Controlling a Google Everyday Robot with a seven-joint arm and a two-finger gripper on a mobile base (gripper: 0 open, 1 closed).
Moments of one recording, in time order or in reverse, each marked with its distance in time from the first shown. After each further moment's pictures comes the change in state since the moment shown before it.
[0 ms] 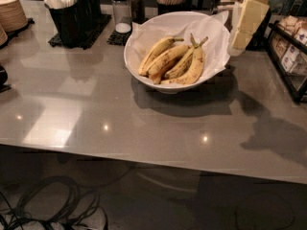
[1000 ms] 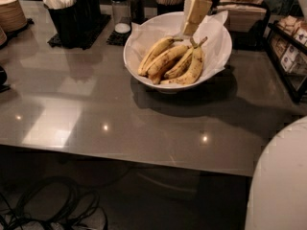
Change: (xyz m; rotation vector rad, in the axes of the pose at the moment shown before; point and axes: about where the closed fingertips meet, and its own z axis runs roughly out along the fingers) arm -0.074 -0.060 0.060 0.001 -0.117 -0.213
